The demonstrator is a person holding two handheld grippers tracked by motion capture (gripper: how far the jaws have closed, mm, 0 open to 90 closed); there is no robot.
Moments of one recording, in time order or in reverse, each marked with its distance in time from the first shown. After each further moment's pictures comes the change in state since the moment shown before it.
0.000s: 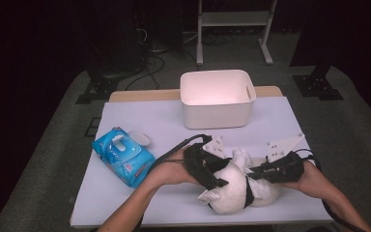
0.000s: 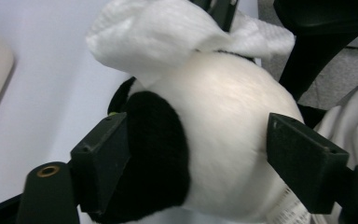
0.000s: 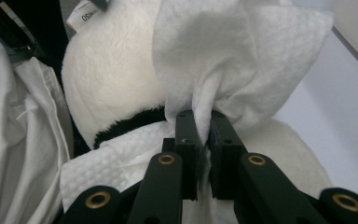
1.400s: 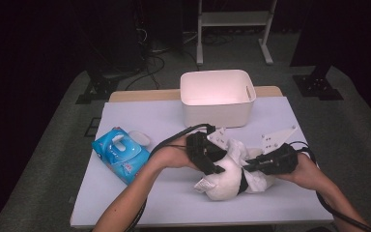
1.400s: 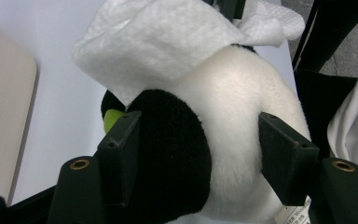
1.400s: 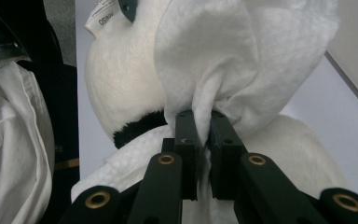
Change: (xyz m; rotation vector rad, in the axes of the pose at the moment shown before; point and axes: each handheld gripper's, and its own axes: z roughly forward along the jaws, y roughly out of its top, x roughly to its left) left arm 0.026 0.009 0.001 0.085 0.035 0.132; right arm -0.016 0.015 0.005 0.012 -0.029 -0.020
